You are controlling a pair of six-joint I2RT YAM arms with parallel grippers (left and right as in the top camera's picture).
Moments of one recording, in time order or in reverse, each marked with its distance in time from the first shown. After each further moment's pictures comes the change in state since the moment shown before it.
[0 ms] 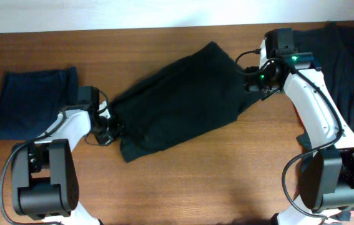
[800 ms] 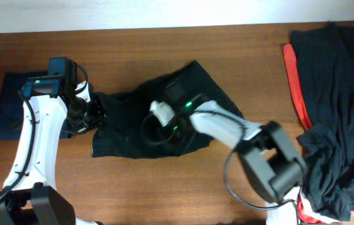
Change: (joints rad) left arm 0.019 -0.204 0.407 -0.611 -0.148 0.177; right arm 0.610 0.265 -0.169 0.307 -0.489 -0.090
